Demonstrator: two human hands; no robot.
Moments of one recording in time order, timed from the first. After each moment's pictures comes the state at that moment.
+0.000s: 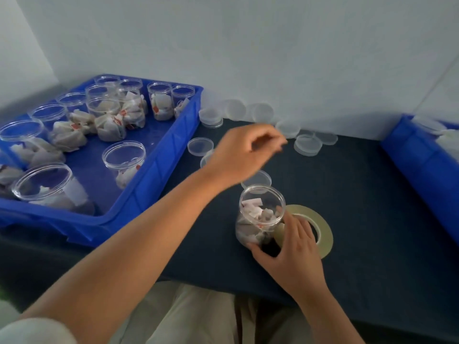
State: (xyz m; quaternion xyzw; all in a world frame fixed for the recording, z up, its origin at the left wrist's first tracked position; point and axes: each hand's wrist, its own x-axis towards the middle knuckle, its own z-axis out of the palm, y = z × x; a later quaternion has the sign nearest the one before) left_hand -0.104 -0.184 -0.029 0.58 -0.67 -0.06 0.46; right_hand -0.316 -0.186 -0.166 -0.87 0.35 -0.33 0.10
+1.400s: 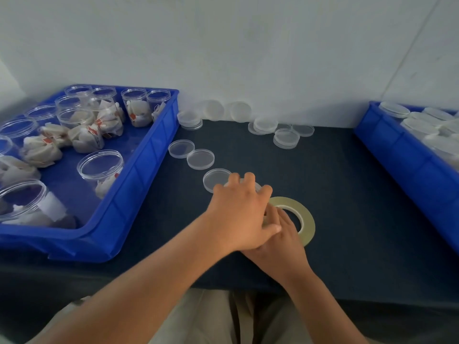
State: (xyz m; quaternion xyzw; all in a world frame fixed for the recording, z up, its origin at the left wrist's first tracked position) left_hand -0.184 -0.135 -0.047 0.73 -0.69 0.04 -0.02; right_hand -0.311 -0.189 -0.159 -0.88 0.34 -0.28 0.16
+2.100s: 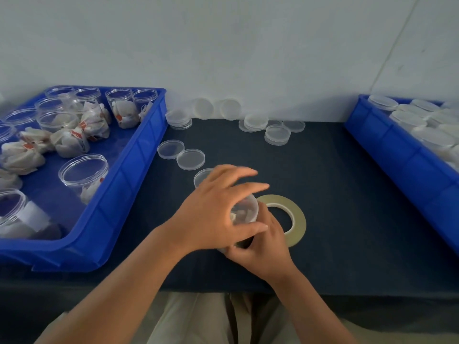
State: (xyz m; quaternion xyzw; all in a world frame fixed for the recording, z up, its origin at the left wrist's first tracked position) left_hand -0.145 -0.122 -0.058 0.62 -0.75 -0.03 0.24; right_hand -0.300 -0.180 -0.154 -0.83 0.27 -0.41 0.27
